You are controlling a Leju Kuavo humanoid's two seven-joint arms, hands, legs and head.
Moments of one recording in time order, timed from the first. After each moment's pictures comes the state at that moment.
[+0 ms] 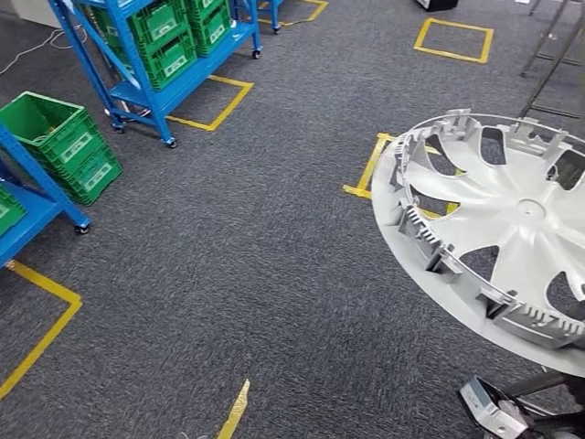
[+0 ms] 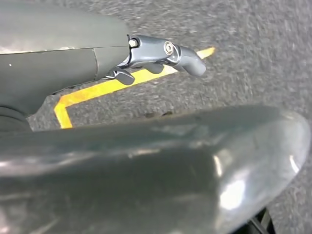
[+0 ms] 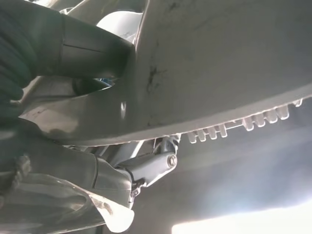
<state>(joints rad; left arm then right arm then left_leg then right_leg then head) 0.00 0.26 -1.18 -0.52 0.55 0.30 -0.46 0.20 0.10 -0.29 -2.20 1.03 -0.69 -0.70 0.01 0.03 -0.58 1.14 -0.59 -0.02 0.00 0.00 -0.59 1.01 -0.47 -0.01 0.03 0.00</state>
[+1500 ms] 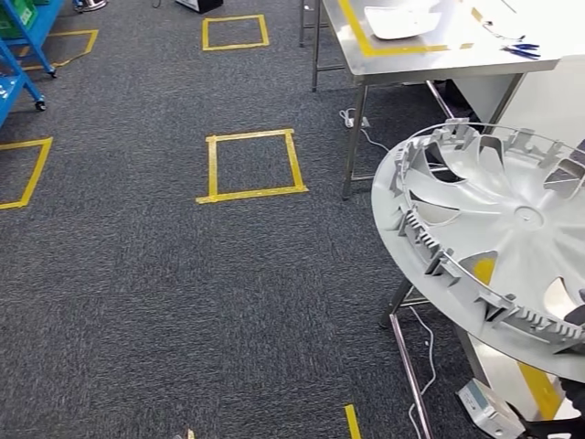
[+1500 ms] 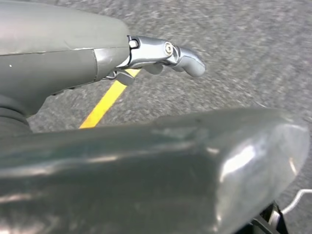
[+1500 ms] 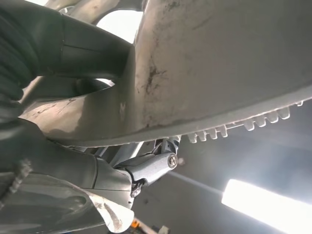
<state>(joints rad) 0.01 0.26 -1.19 -0.52 0.55 0.31 -0.45 0.21 0.12 -0.30 -2.20 1.04 -0.69 -0.70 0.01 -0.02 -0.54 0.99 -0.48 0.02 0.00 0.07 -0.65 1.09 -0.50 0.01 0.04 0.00</state>
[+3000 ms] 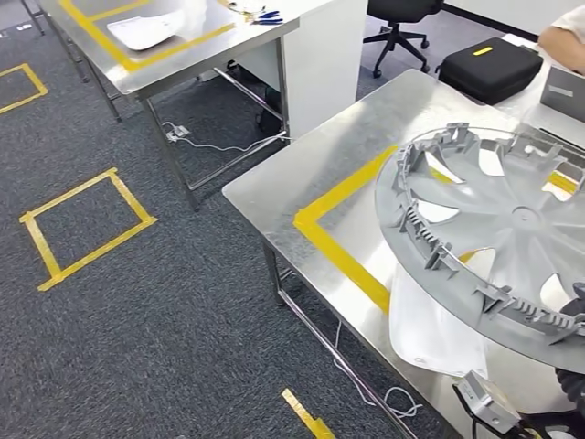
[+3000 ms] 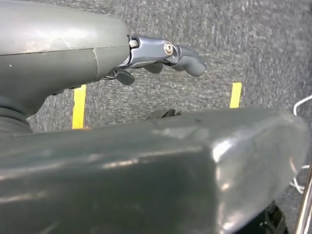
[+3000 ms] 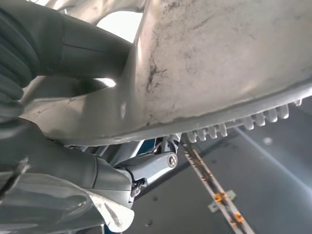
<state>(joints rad) 0.00 0.26 -1.19 -0.53 0.54 0.30 -0.44 0.20 0.12 -0.31 -2.18 1.06 -0.69 -0.70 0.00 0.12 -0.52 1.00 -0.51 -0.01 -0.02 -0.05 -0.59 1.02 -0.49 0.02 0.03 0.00</state>
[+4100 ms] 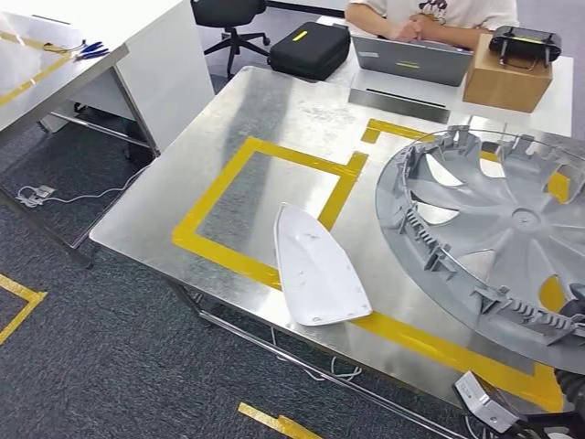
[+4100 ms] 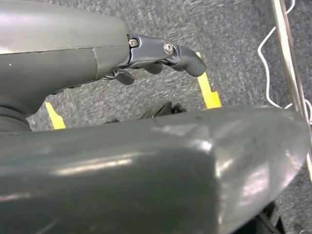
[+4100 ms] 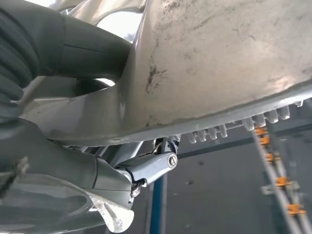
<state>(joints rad) 0.01 0.25 -1.19 -0.54 0.55 0.31 -0.44 0.21 0.12 -0.31 -2.17 1.08 -0.69 -0.67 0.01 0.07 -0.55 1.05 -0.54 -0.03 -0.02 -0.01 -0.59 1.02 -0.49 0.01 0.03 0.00</state>
